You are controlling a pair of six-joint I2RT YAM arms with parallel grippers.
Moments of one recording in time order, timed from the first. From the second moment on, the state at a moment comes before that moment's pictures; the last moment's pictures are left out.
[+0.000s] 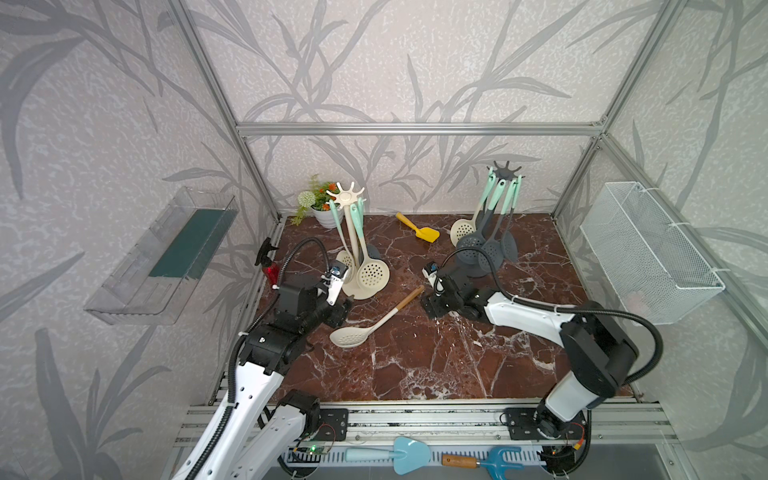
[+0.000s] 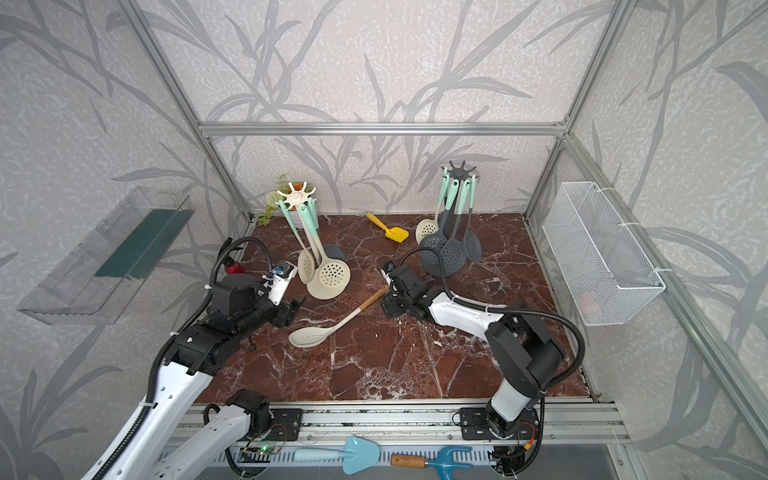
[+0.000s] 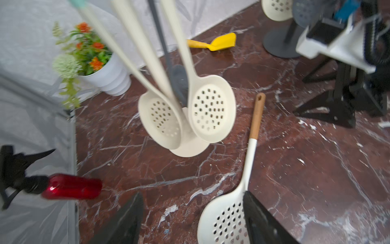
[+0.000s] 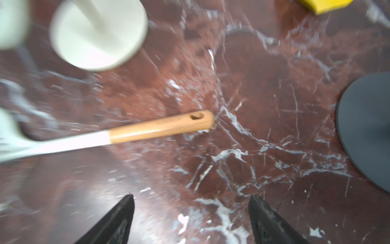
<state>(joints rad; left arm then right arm) -0.33 0.77 0.85 -0.70 0.06 0.29 0.72 1.58 0.92 -0.11 0.03 0.16</state>
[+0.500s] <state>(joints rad) -0.60 1.27 0.90 -0.76 0.12 0.42 0.66 1.17 0.72 0.10 -0.09 0.26</state>
